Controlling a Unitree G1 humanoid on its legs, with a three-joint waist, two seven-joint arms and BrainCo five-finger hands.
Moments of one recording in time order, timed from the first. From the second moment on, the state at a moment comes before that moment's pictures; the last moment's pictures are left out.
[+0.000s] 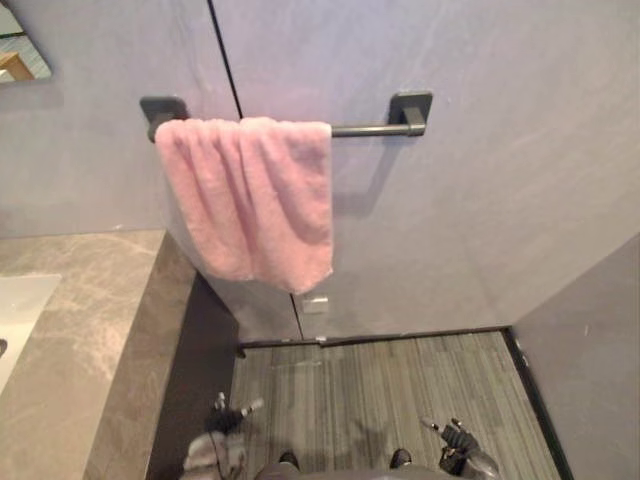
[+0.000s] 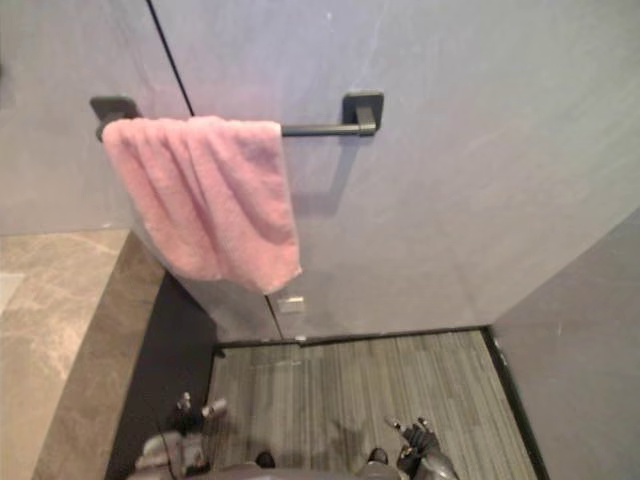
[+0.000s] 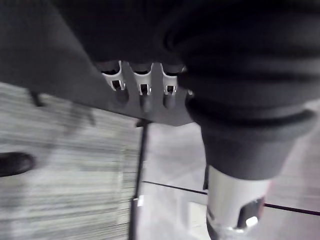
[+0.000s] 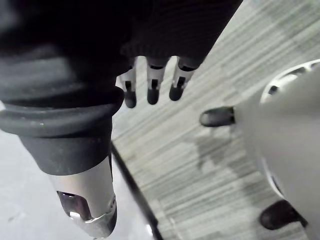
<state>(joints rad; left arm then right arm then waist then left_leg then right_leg) 0.10 0.15 0.15 0.70 -0.08 -0.05 0.06 0.03 -0.07 -0.27 1.00 0.24 0.02 -0.03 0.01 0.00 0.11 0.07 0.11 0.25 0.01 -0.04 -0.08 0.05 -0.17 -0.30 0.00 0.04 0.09</state>
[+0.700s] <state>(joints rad) 0.14 0.22 0.17 0.06 -0.13 -0.10 0.05 0.04 -0.09 -0.26 0.99 0.22 0.02 0.00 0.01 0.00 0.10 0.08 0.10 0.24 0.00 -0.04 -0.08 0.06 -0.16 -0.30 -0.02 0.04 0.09</state>
